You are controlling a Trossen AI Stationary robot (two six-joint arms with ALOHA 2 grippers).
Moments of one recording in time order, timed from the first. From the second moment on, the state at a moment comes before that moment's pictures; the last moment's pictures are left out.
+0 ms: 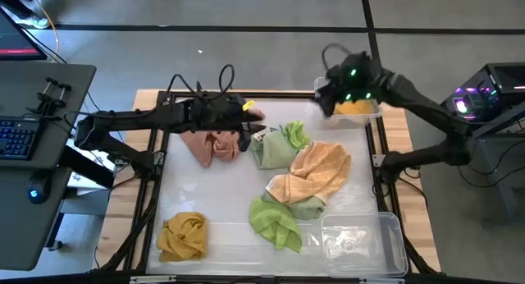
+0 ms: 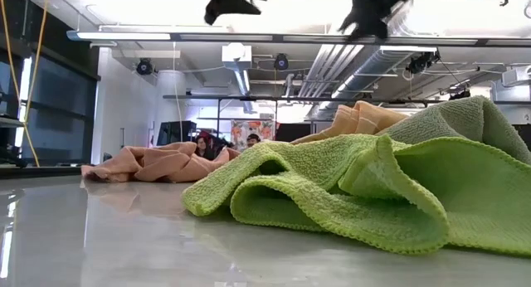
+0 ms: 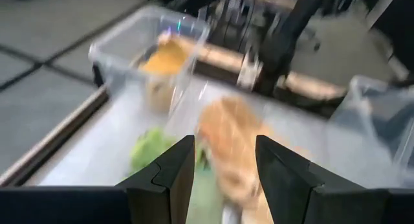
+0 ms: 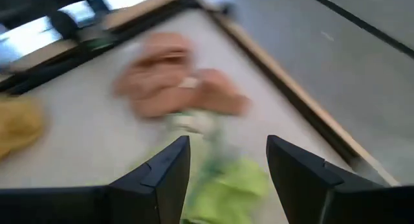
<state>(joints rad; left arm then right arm) 0.14 1.37 1.27 -0.34 -0.09 -0.21 -0.53 1.24 1.35 -0.77 -0.16 0.08</state>
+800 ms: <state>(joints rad) 0.09 1.29 1.24 -0.94 -0.19 -0.18 -0.13 1.86 1.35 -0.67 0.13 0.52</state>
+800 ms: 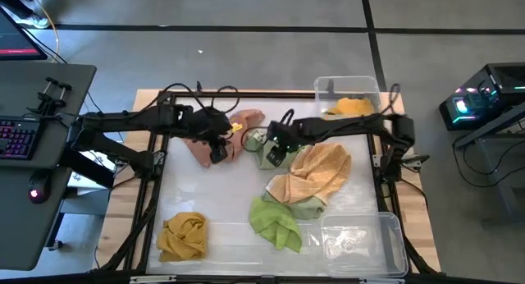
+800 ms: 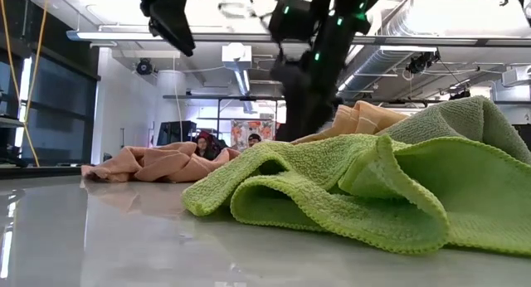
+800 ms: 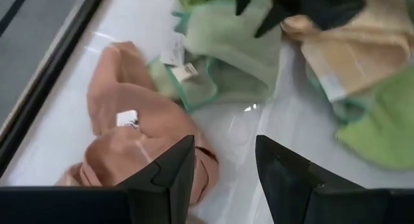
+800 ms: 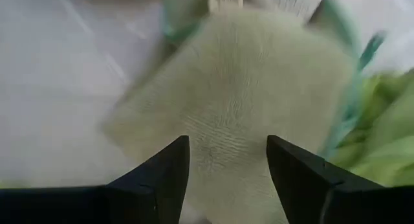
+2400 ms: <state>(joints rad) 0.11 1.14 1.19 -0.66 -0.40 0.01 0.37 1.43 2.11 -1.39 -0.24 1.36</state>
